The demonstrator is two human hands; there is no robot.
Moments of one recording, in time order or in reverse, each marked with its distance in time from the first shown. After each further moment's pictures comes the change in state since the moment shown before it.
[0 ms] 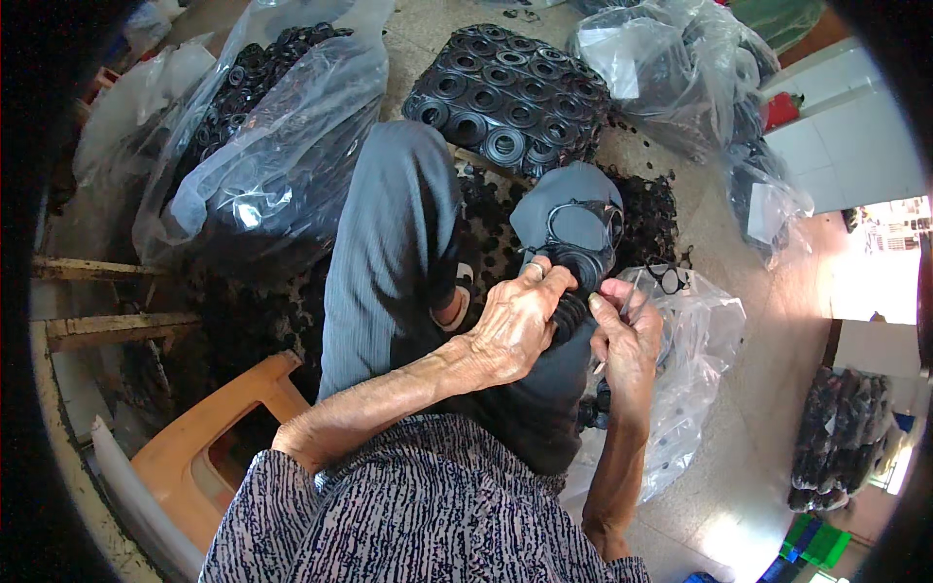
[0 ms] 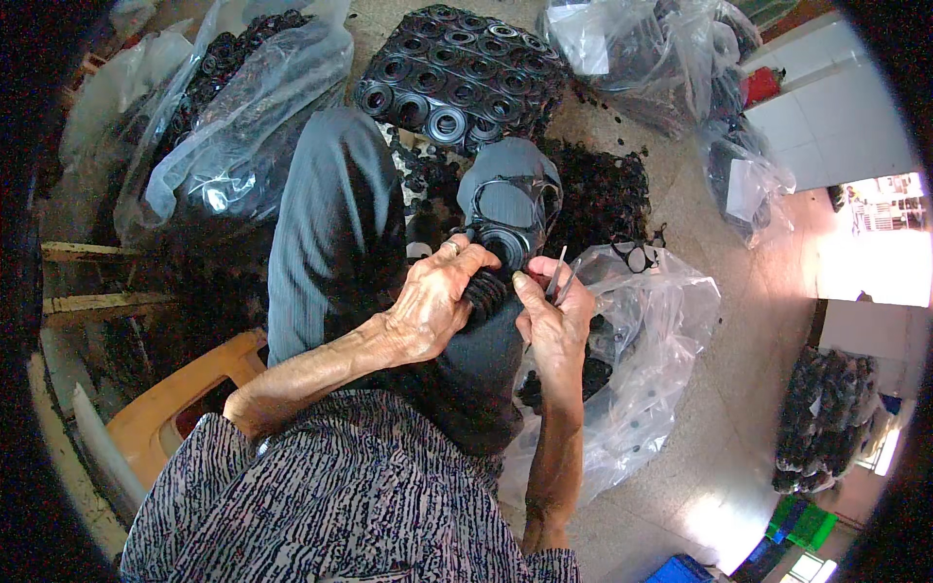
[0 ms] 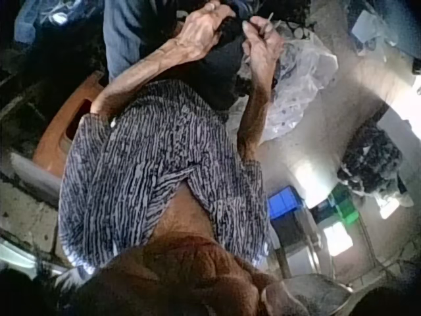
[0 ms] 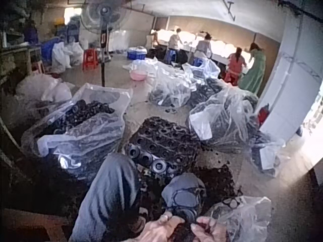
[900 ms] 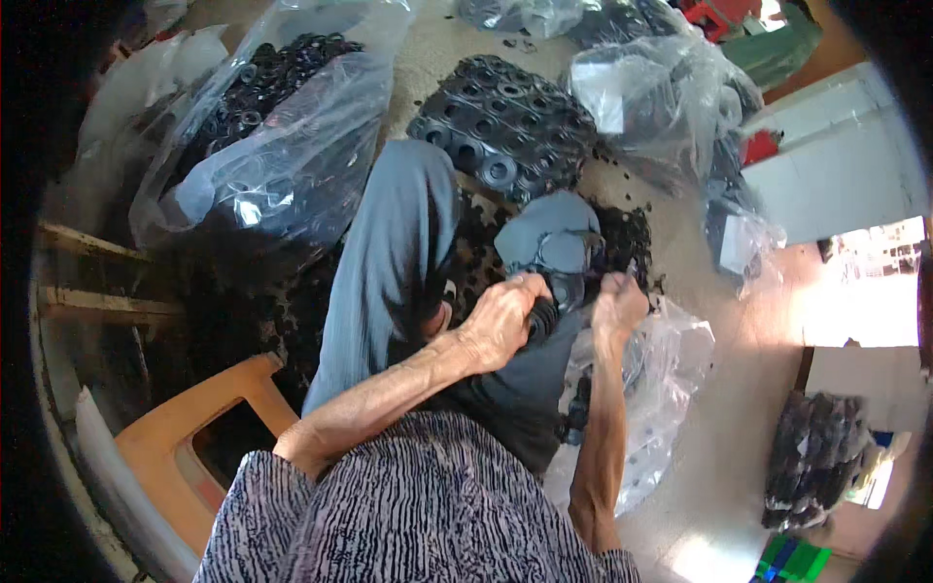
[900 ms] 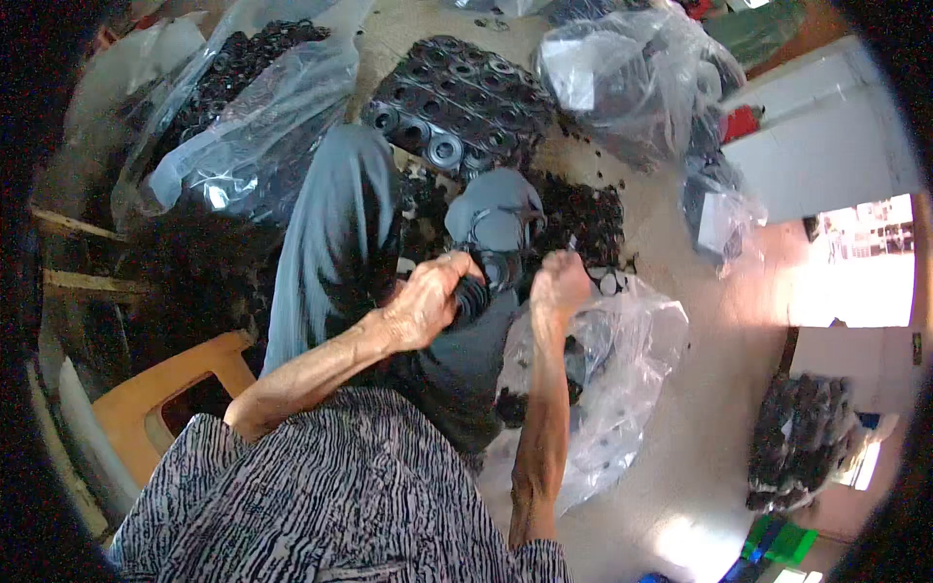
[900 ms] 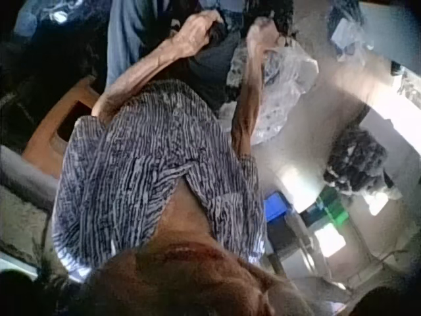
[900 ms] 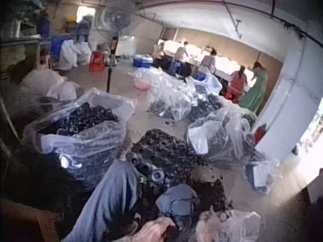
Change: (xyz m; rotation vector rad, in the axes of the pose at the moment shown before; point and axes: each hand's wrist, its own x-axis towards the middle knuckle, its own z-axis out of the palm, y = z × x) left_hand -0.001 -0.015 0.002 -0.068 0.021 0.006; right_hand 0.065 0.021 -0.006 -0.817 0.374 -0.284
